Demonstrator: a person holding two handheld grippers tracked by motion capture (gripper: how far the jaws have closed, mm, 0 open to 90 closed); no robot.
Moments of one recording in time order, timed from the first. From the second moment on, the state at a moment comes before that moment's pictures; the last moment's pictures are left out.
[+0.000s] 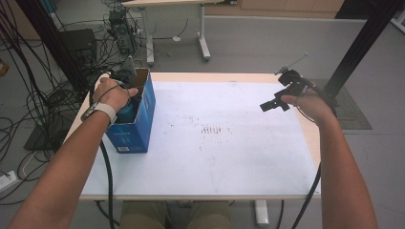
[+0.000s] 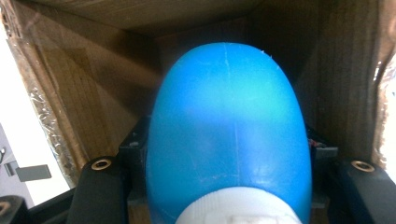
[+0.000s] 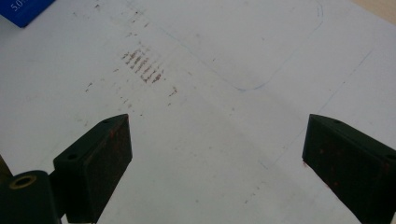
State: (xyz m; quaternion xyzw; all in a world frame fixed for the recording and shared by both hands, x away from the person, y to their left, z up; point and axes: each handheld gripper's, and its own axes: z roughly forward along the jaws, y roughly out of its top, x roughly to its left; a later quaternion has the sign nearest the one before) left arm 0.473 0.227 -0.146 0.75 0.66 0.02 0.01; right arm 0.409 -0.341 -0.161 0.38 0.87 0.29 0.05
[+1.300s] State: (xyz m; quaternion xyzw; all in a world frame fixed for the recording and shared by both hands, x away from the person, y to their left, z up) left arm 0.471 0.225 -0.147 0.75 0.66 0.02 0.01; right arm 0.406 -0.343 -0.160 0.39 0.87 0.29 0.06
